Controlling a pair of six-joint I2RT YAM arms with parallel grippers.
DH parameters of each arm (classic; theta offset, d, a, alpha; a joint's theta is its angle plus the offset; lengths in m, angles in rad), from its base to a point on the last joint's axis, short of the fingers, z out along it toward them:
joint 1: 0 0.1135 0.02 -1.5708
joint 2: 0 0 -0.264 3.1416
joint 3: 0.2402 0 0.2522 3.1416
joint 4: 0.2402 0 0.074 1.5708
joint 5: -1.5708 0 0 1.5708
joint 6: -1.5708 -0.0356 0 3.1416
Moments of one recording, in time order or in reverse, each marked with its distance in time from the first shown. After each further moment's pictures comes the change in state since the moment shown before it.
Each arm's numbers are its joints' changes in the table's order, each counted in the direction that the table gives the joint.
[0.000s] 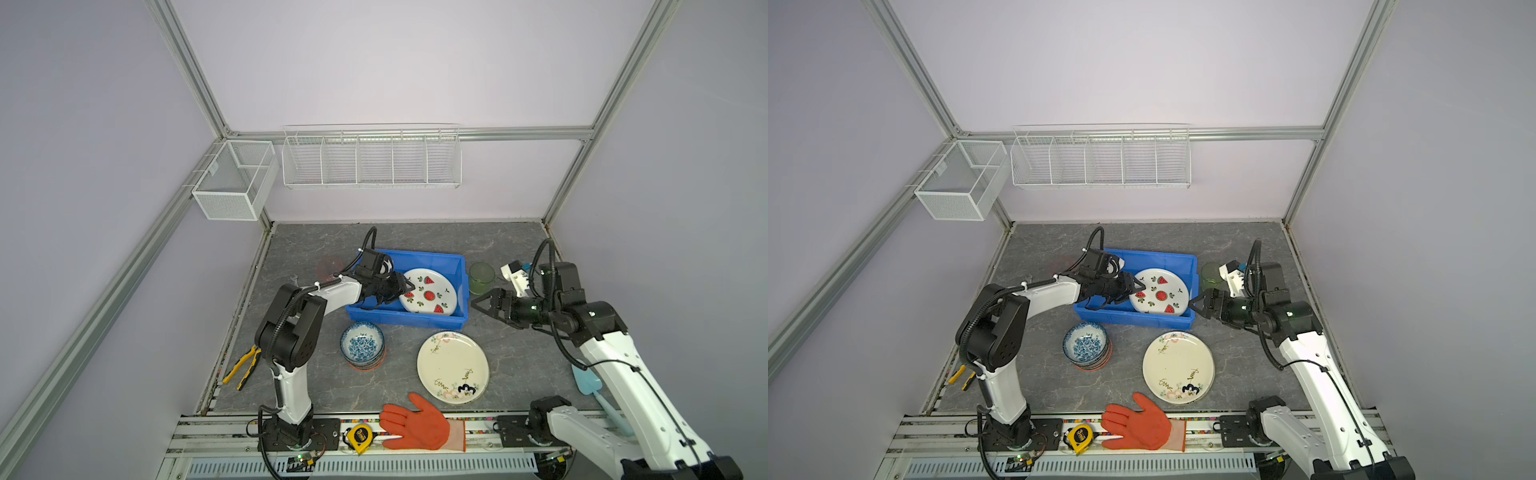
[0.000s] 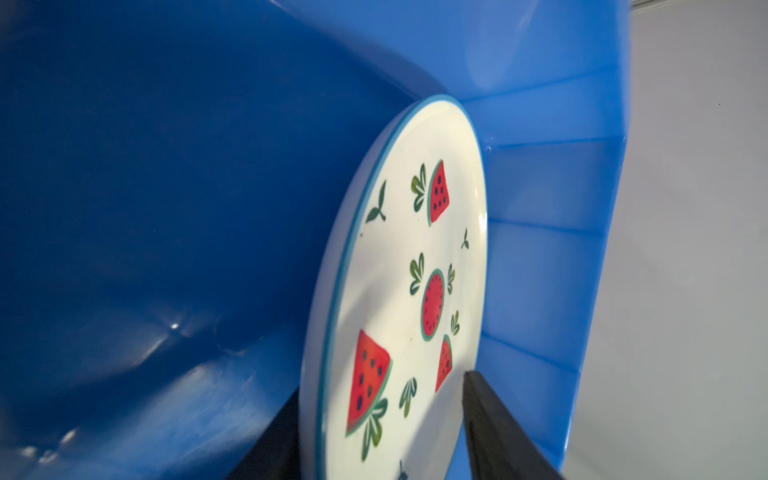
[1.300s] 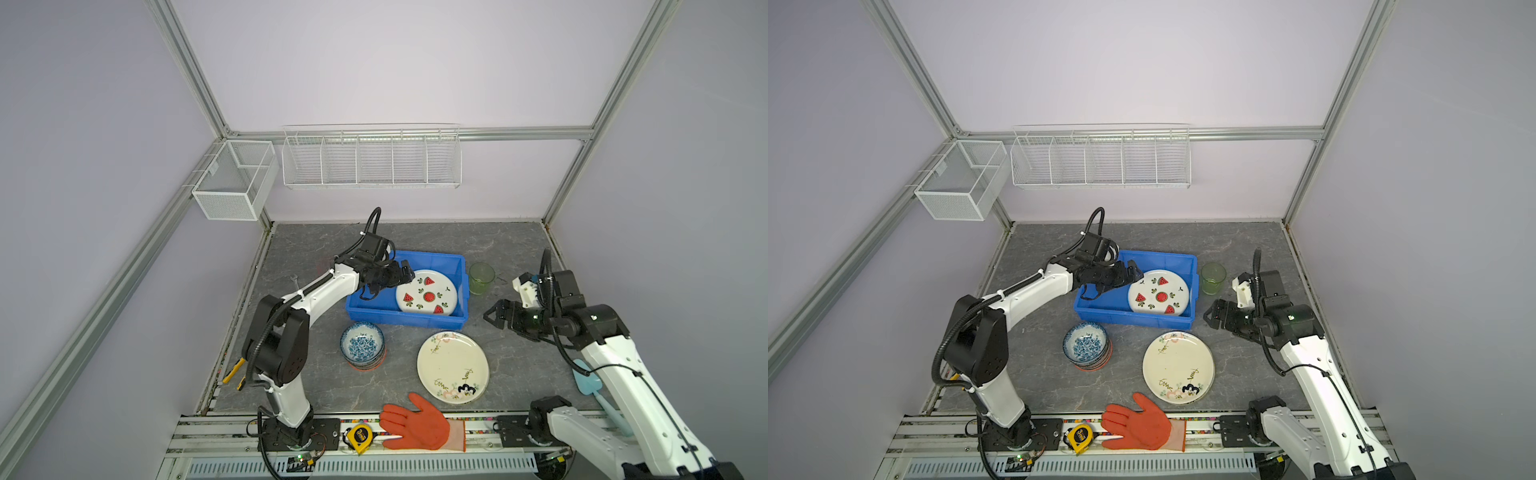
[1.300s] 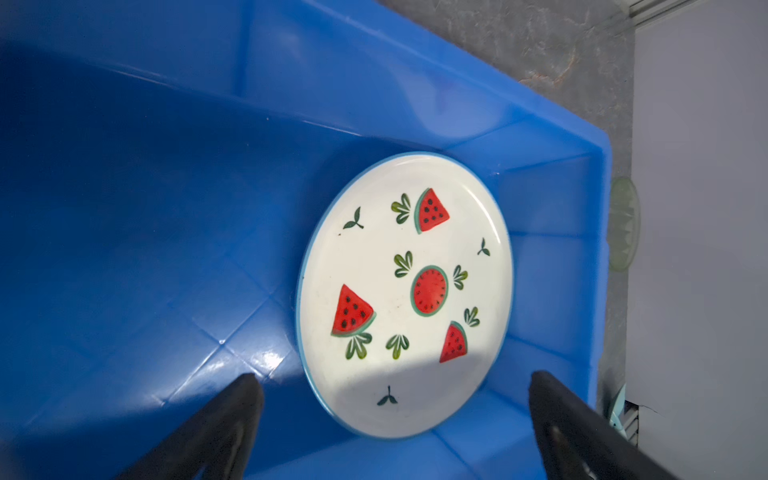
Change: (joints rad) left arm -0.034 -0.146 0.190 0.381 0.273 -0.173; right arm 0.000 -0.026 -0.026 0.172 -0.296 0.019
